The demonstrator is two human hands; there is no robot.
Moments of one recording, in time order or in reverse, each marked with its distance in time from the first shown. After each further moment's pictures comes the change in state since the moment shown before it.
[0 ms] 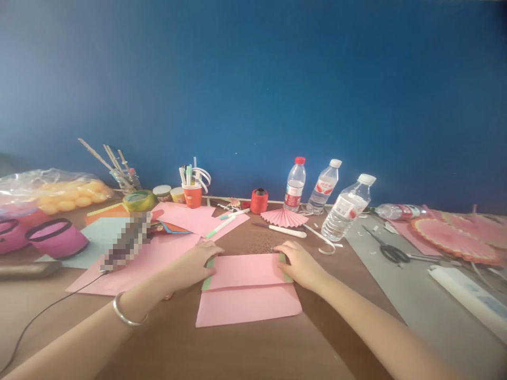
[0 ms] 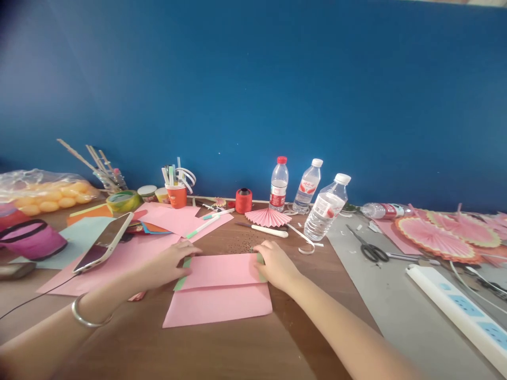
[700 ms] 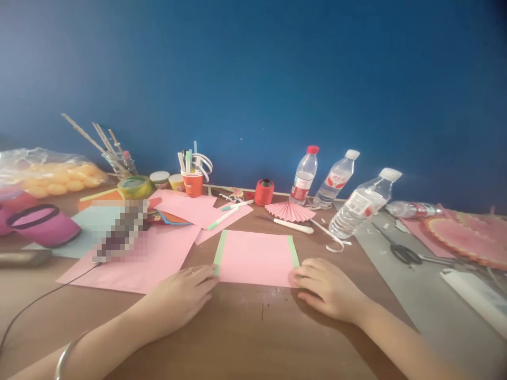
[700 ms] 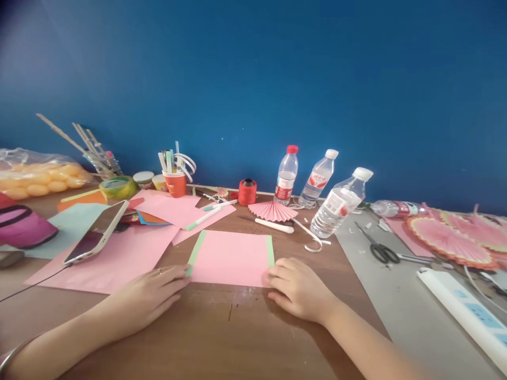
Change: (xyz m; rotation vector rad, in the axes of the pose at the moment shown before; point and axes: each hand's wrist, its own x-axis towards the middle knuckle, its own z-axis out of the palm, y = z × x) left_hand -0.054 0.020 0.022 0.194 0.077 0.253; right_hand -0.048 0.006 -0.022 -0.246 -0.153 -0.456
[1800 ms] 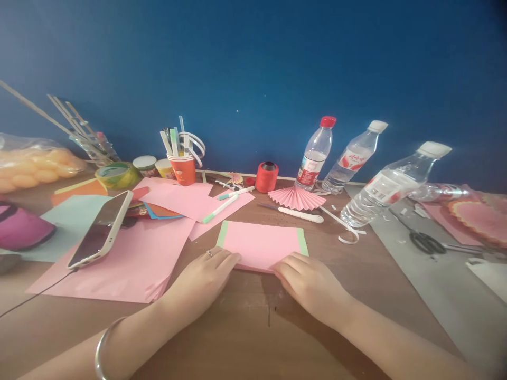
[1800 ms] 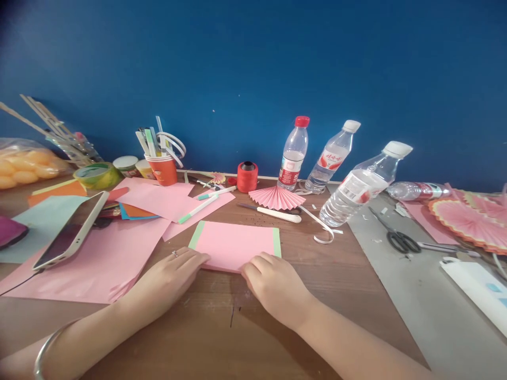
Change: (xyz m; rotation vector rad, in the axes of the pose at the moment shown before) left_hand 0.050 0.007 0.017 -0.090 0.030 -0.044; right_hand 0.051 -0.029 0.026 -0.019 0.116 0.135
